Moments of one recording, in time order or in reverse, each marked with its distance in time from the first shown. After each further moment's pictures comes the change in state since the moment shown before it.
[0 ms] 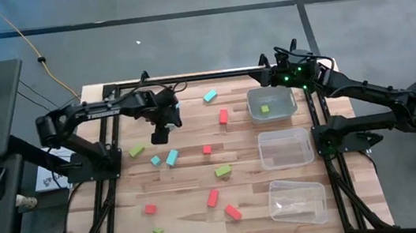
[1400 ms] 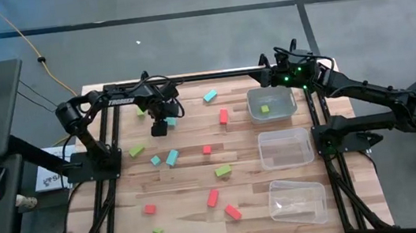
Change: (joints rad) left arm 0.175 0.232 0.000 0.063 -0.034 0.119; right arm 0.000 0.000 0.000 0.000 0.000 -0.015
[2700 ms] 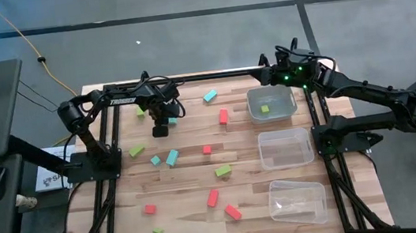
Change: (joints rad) left arm -0.005 0.027 0.002 -0.006 0.050 -0.038; right arm 0.000 0.000 0.000 0.045 0.000 0.023
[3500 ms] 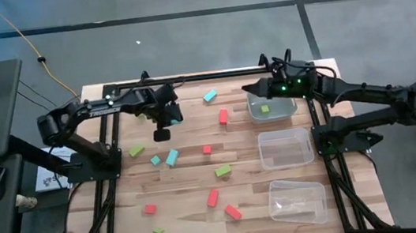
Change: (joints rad) left arm -0.151 -0.255 -0.003 -0.003 0.029 -0.130; right arm 0.215 0.004 0.000 0.016 0.002 0.243
